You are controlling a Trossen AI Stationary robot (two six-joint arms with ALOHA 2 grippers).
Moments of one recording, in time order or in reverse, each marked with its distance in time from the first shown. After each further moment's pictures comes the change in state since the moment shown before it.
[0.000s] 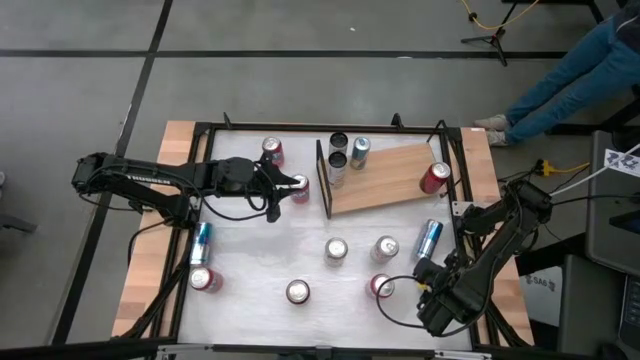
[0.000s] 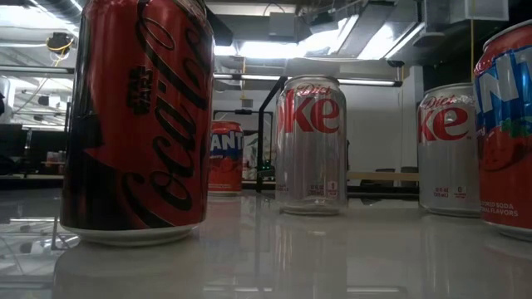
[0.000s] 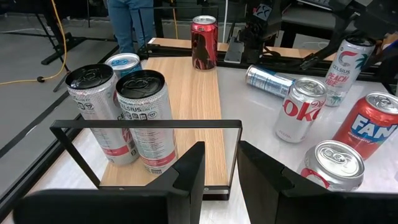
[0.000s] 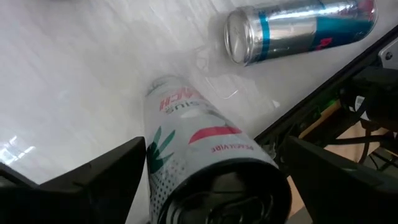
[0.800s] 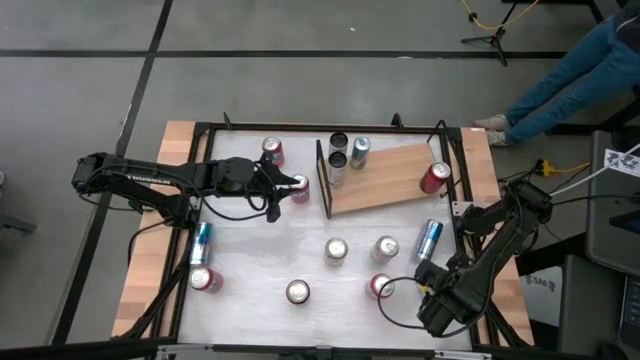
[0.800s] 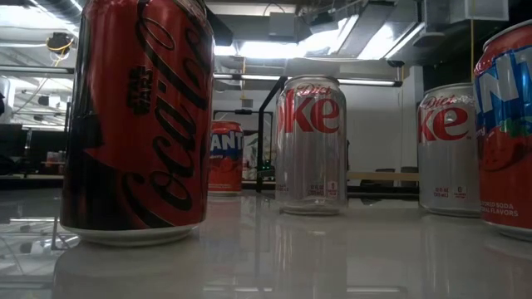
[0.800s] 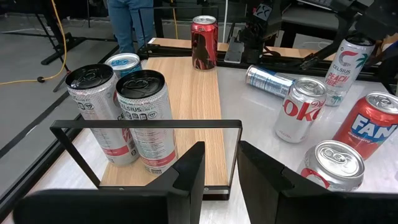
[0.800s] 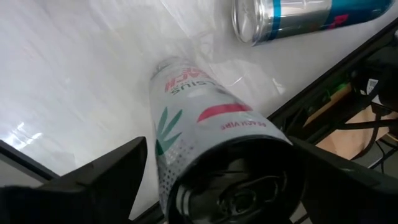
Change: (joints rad) left arm 0.000 0.000 0.000 0.000 0.000 0.001; right arm 0.000 0.000 0.000 0.016 -0.058 0.008
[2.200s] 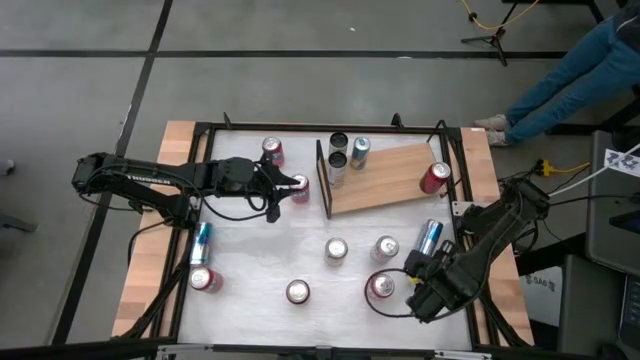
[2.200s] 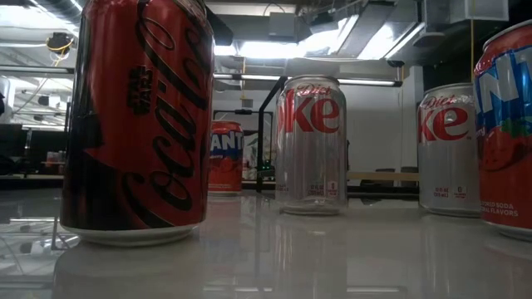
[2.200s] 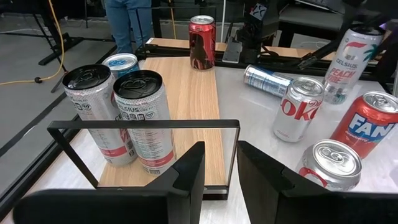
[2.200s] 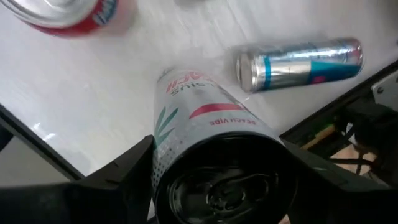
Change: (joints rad) left arm 0.000 0.000 0.000 0.000 0.008 0.002; right arm -0.127 -0.007 0.164 -0.098 0.082 -0.189
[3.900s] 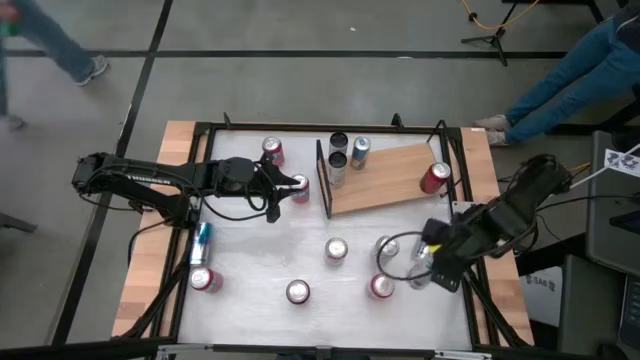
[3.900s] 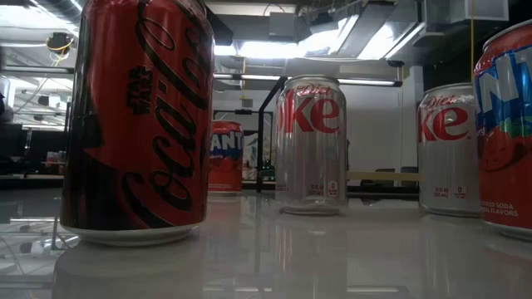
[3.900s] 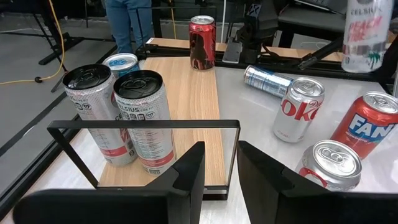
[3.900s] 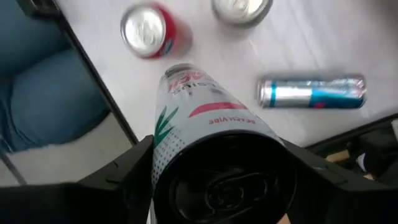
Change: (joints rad) left arm 0.000 0.000 0.000 0.000 0.000 -0.003; right arm -0.111 -0.295 0.084 -0.007 -0.016 -0.167
